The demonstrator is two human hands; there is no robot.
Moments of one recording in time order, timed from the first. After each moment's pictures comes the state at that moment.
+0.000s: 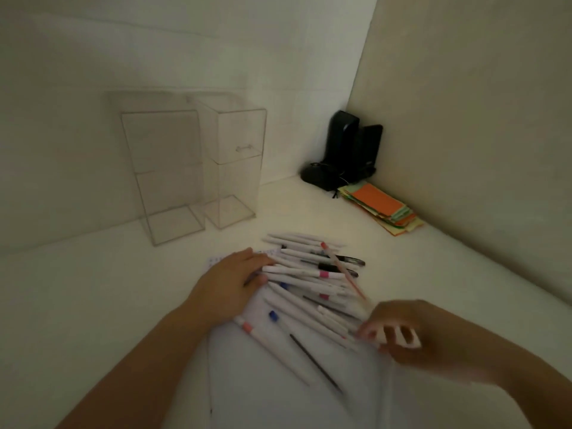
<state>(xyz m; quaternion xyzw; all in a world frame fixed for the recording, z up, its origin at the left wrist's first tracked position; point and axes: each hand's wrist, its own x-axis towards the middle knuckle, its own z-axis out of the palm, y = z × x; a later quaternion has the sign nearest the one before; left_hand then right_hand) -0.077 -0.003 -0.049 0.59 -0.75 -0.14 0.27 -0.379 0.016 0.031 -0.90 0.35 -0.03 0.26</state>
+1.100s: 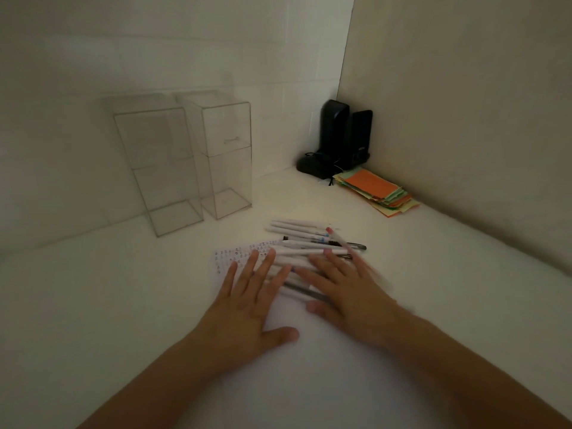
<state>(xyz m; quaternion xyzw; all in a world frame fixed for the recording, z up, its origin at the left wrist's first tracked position) -0.115 0.066 -0.057 0.56 -0.82 0.07 0.11 -0.329 0.001 -0.039 -0.92 0.39 -0.04 -0.03</state>
